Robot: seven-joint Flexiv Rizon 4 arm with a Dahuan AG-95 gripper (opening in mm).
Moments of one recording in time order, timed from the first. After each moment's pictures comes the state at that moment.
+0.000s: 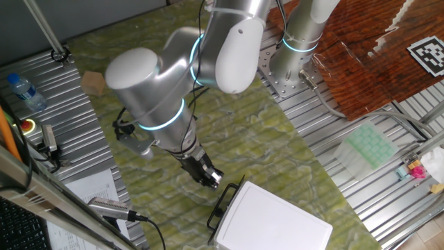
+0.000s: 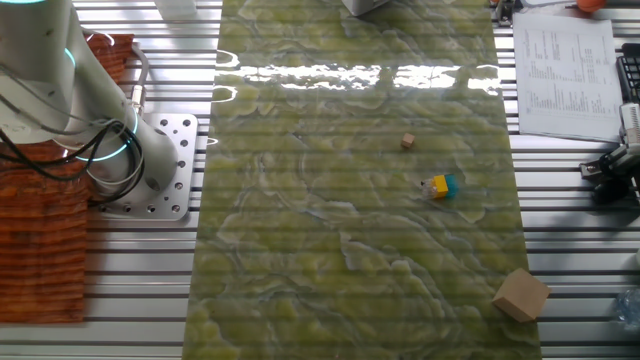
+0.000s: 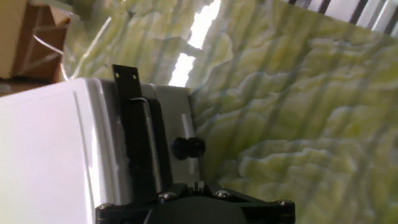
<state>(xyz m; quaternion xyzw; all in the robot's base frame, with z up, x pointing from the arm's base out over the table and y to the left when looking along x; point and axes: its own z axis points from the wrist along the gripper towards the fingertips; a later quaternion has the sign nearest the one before) 0.513 0.330 0.156 0.21 -0.95 -0.22 0.05</state>
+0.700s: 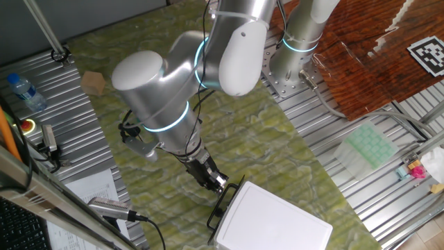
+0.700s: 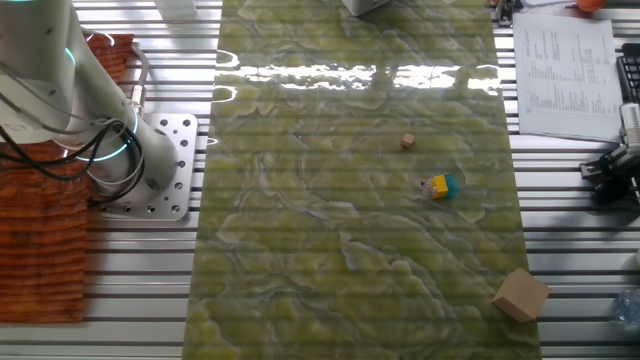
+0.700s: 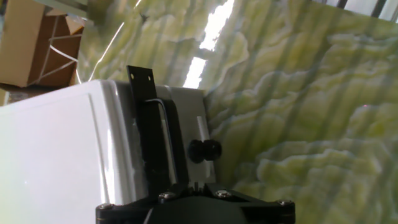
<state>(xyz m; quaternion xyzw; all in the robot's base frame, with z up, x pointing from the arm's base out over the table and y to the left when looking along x) 0.507 0.347 0.158 0.20 -0.95 -0.22 0.06</state>
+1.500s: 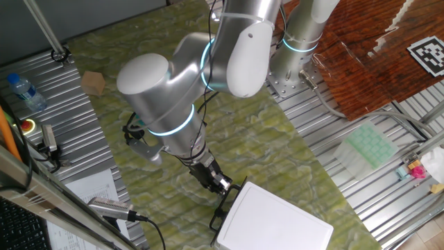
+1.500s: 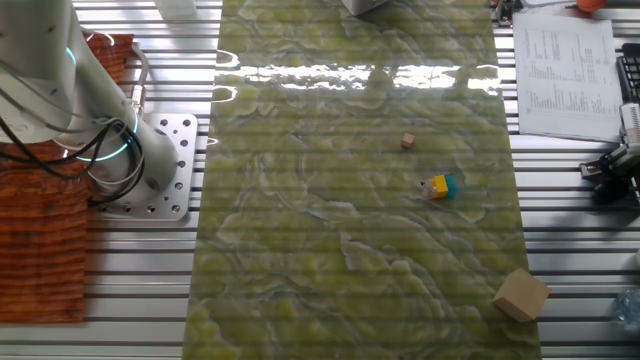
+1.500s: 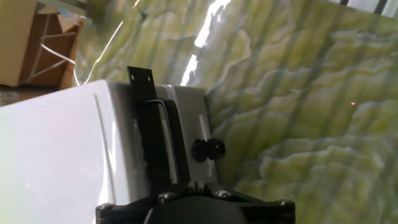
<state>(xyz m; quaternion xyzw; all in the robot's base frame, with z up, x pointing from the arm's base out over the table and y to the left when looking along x) 0.506 0.348 0.159 0.21 -0.96 -0.20 0.06</state>
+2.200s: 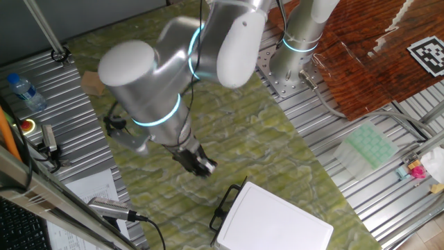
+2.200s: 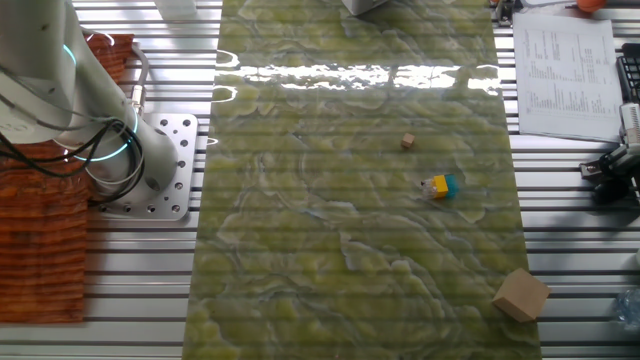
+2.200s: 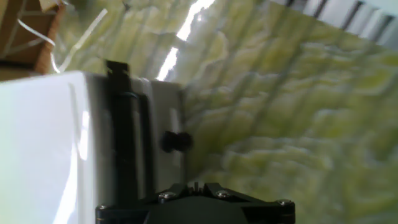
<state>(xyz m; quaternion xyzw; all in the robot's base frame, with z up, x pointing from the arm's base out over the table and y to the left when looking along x) 0.529 0.271 0.182 0.25 -0.96 -0.13 0.06</state>
